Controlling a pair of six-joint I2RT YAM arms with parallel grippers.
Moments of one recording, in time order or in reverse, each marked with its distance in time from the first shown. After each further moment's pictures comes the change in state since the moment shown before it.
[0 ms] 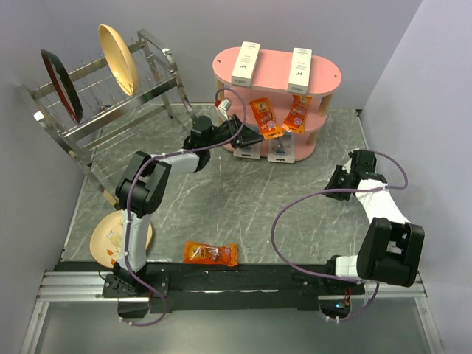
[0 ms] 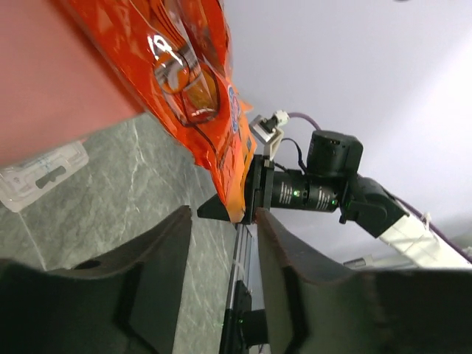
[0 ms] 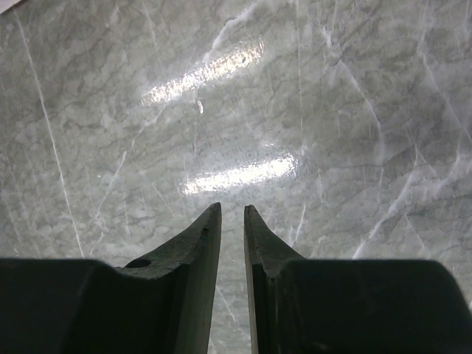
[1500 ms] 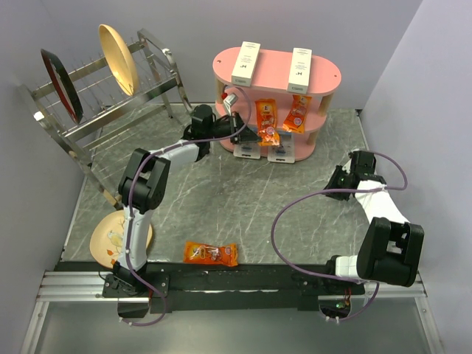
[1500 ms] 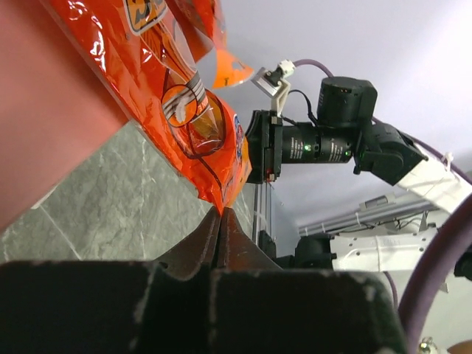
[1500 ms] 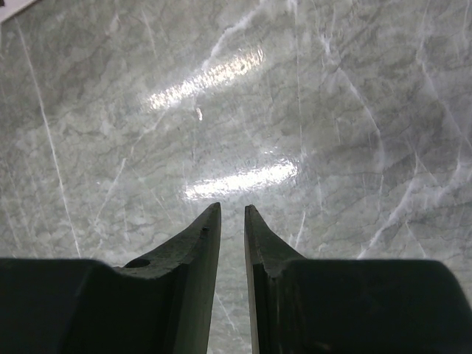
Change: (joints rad) left arm 0.032 0.060 0.177 -0.200 0.209 0.175; right arm 0.000 0.000 -0.019 0.039 0.003 0.008
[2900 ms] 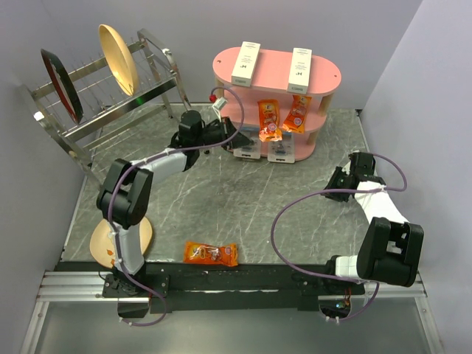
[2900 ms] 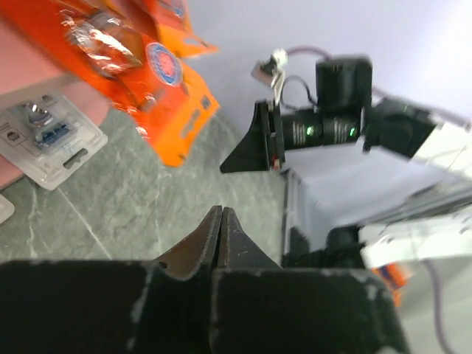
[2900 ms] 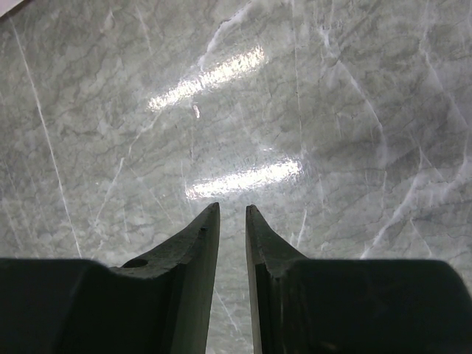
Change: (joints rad) left arm 0.006 -0.249 -0.268 0.017 -0.084 0.167; right arm 0.000 0.000 -0.015 0.009 0.001 0.018
